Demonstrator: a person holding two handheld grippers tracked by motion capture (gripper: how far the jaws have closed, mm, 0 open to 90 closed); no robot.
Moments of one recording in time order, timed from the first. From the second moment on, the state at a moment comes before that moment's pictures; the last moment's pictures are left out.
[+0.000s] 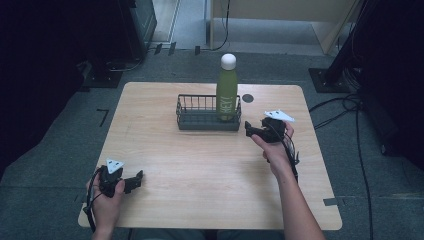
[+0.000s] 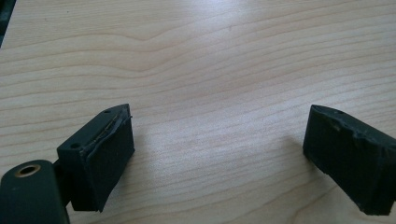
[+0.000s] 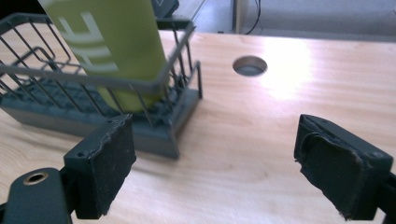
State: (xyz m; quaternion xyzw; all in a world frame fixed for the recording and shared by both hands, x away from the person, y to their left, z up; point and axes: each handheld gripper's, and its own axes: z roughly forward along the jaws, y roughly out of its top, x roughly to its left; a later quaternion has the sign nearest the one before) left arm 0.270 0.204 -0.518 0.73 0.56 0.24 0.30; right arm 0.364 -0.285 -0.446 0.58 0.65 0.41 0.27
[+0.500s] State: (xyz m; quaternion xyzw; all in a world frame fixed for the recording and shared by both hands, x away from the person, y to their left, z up) left arm 0.270 0.204 -0.518 0.73 0.56 0.24 0.30; right arm 0.327 -0.324 -0.477 0.61 0.64 0.40 0.26
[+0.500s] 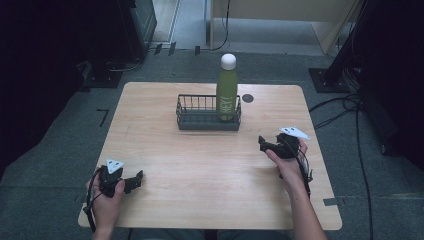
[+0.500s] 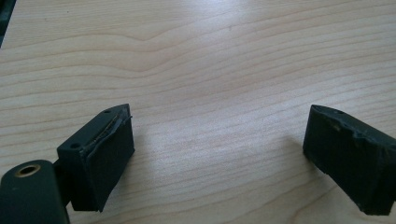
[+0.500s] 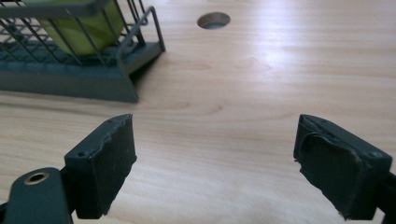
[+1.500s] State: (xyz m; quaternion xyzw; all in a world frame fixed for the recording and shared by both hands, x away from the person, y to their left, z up) left arm 0.270 0.204 -0.518 0.73 0.56 0.24 0.30; right arm 0.248 -0.393 -0.519 0.66 0.61 0.34 0.28
